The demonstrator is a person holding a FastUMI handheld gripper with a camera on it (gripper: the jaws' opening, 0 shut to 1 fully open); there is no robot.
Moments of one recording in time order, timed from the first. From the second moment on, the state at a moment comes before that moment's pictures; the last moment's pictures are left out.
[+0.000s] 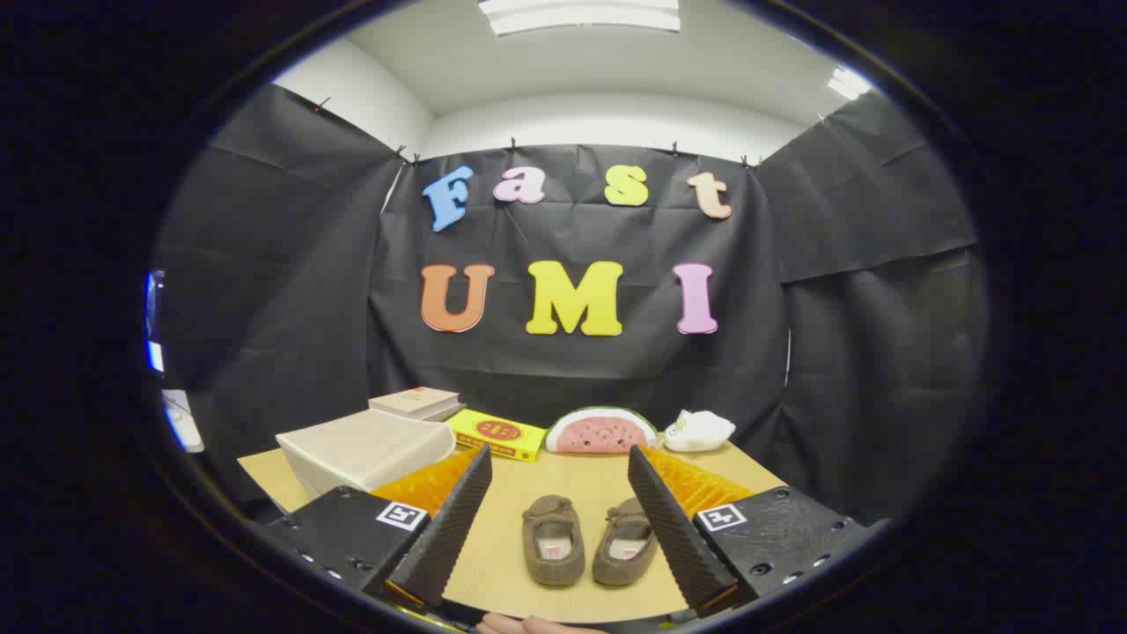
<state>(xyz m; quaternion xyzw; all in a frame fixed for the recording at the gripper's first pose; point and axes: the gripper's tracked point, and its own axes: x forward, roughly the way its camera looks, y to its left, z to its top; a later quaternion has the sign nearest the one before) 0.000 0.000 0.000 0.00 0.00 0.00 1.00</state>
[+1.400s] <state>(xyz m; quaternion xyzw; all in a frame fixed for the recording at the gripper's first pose) 0.044 0.004 -0.016 0.01 0.01 -0.02 1.00</state>
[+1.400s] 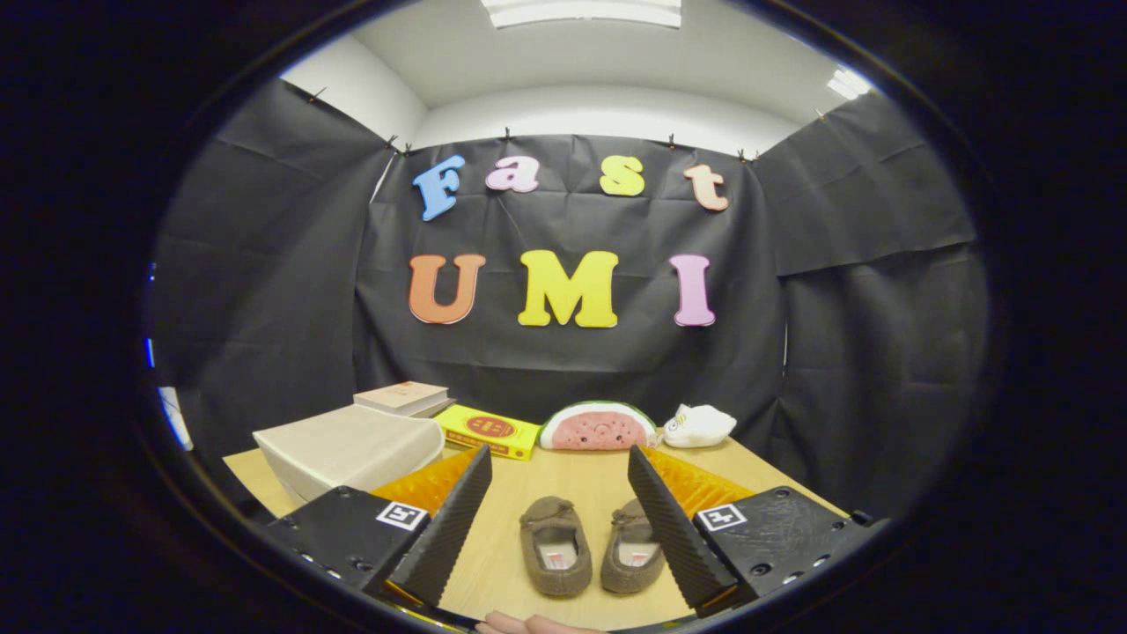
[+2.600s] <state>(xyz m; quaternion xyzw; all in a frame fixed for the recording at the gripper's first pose) 0.193 0.181 -0.112 0.18 0.12 0.21 0.96</state>
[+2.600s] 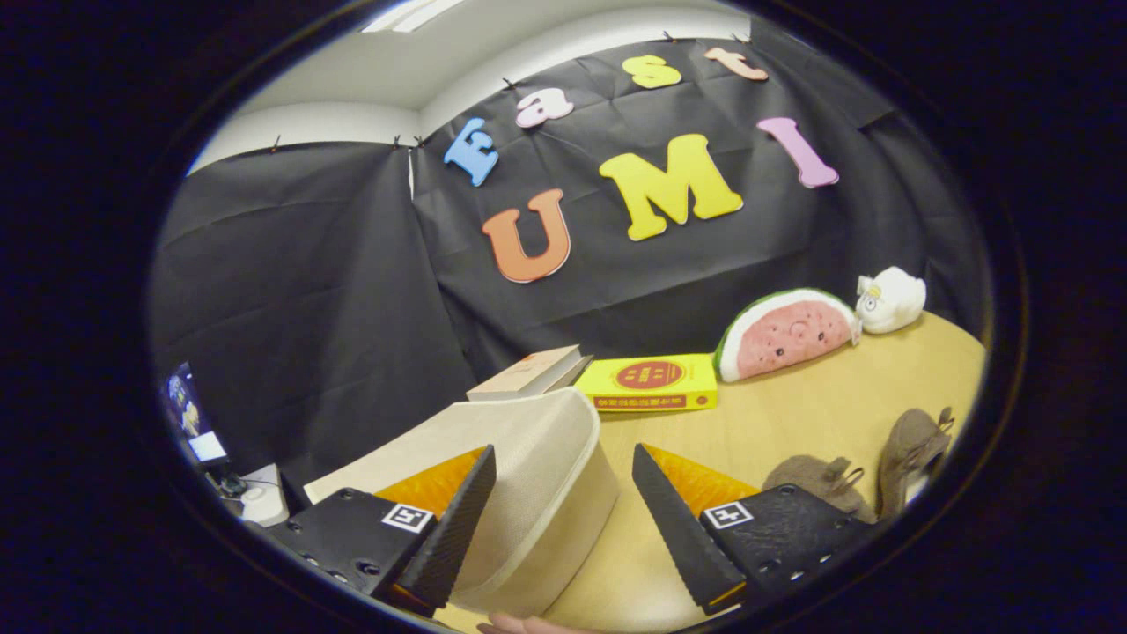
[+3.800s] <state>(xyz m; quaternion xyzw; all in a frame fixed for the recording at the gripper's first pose) 0.212 0.206 -0.131 0.30 0.37 0.34 0.81</state>
